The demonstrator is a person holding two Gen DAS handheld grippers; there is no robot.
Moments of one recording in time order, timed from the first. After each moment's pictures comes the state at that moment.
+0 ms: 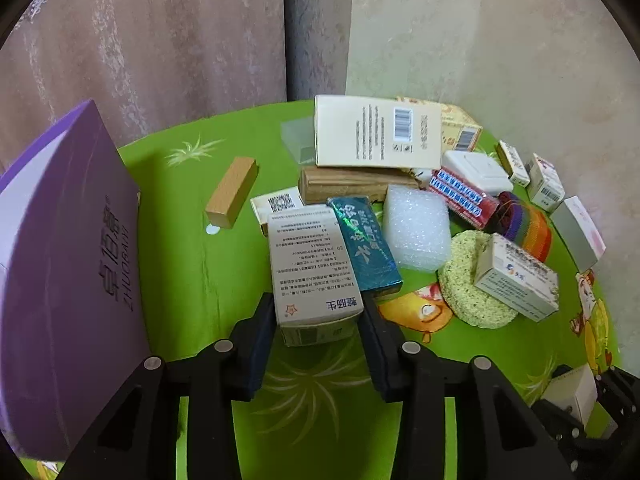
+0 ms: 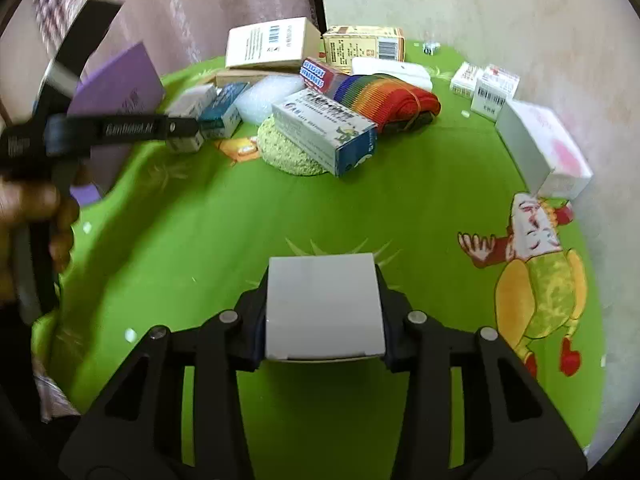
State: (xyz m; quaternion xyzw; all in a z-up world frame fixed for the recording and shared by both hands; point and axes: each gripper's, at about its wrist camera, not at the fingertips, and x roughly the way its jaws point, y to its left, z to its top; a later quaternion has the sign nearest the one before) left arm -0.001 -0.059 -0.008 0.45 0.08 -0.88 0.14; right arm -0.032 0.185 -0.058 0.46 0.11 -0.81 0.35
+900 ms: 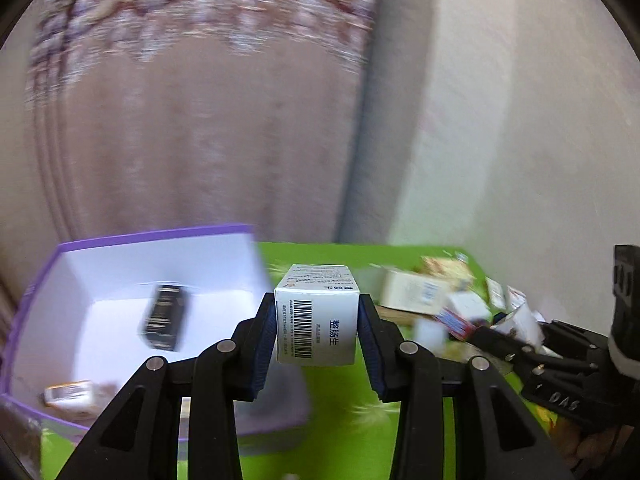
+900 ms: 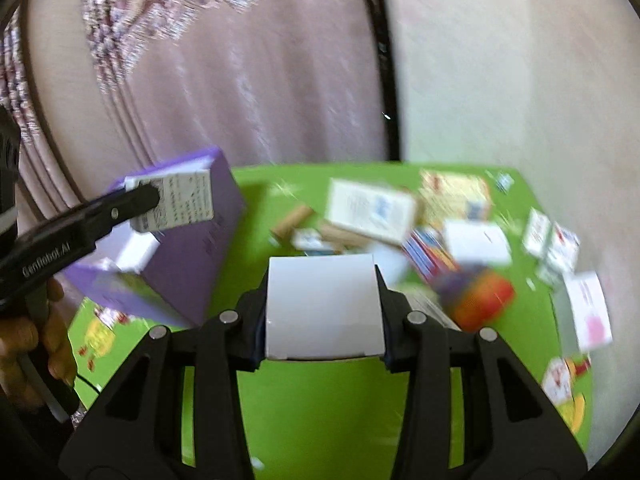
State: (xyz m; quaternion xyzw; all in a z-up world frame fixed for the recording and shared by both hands) left arm 0.114 -0.126 0.119 0.26 0.13 -0.93 0.21; right arm -0.022 0.083 0.050 0.32 0.08 -0.82 0.47
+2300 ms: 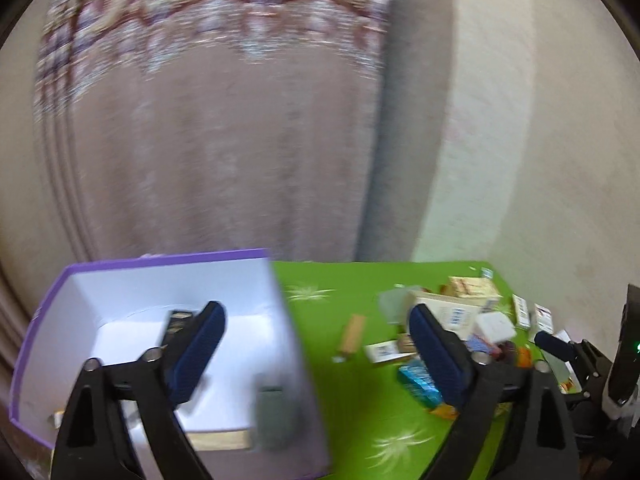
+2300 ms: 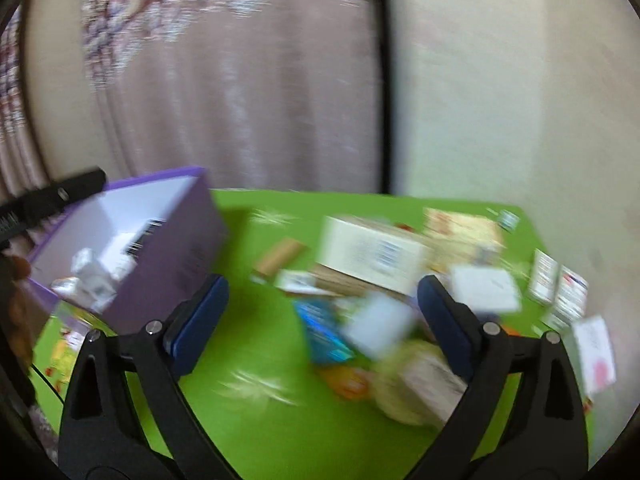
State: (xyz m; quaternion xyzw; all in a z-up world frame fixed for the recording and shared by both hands) left arm 0.069 -0.127 0.114 0.26 0.10 -0.94 0.22; right arm -0.050 0.077 0.025 0.30 0.10 -0.86 0.40
